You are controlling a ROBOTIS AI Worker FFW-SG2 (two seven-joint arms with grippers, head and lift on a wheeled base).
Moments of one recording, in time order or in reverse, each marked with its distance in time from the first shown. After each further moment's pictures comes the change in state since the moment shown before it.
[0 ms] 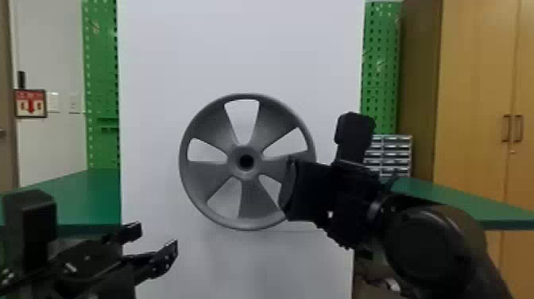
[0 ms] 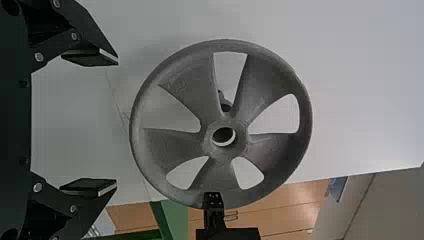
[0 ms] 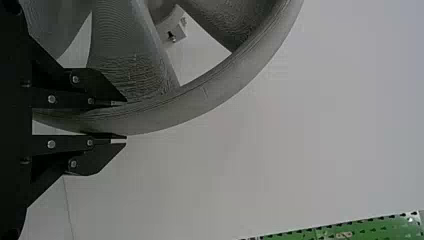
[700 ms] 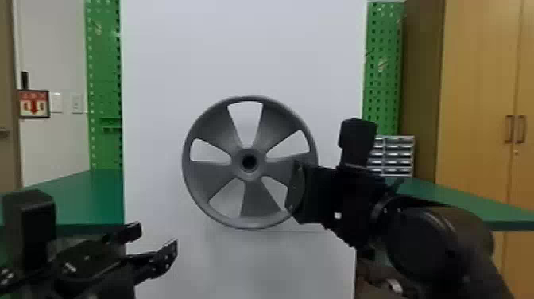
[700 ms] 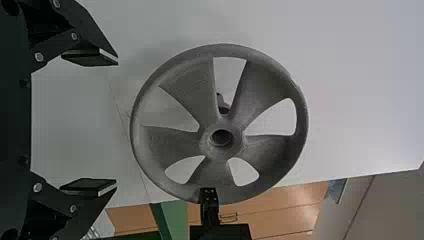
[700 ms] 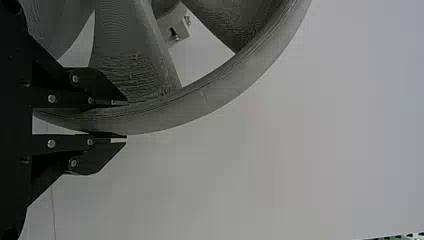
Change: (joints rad) left arm 0.001 -0.001 0.001 0.000 0.003 0.000 0.000; right arm -0.007 -0.008 -0.036 0.071 0.094 0.000 0.157
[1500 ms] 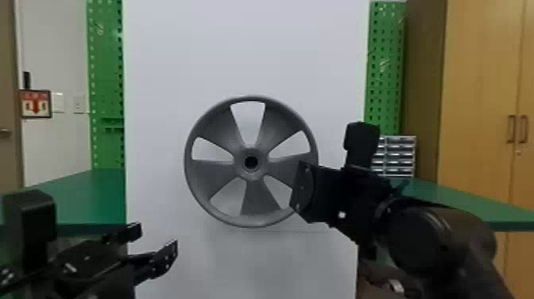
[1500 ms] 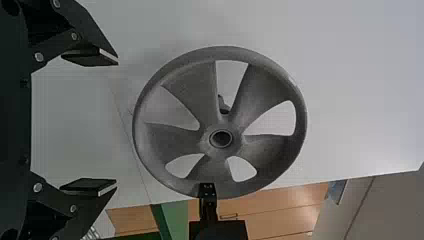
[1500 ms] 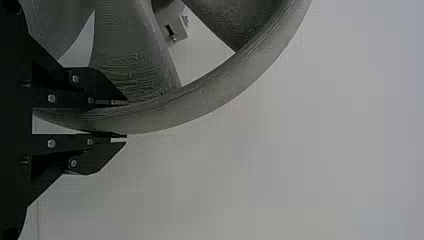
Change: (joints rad) left arm 0.000 0.001 -0.001 0.000 0.000 0.000 0.000; right arm -0.017 -0.001 -0.037 0.080 0.042 -0.041 0.137
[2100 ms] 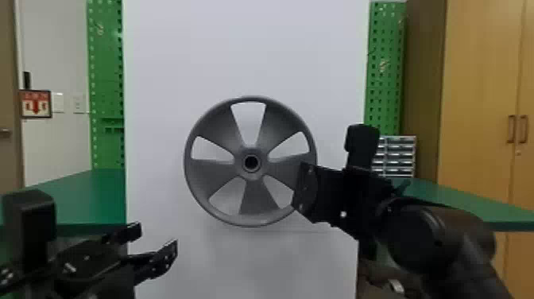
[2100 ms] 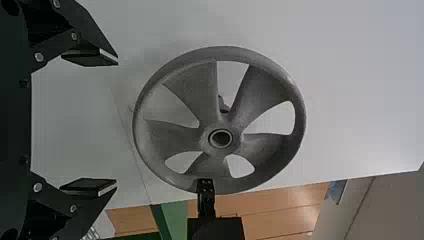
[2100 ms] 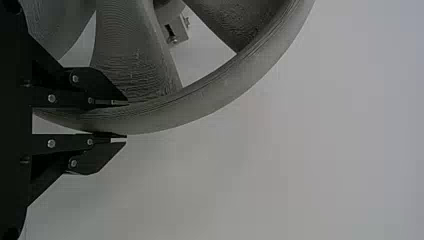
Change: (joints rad) left arm 0.000 0.000 0.001 0.000 0.000 0.000 0.000; right arm -0.020 0.000 -0.014 0.066 0.033 -0.021 0.107
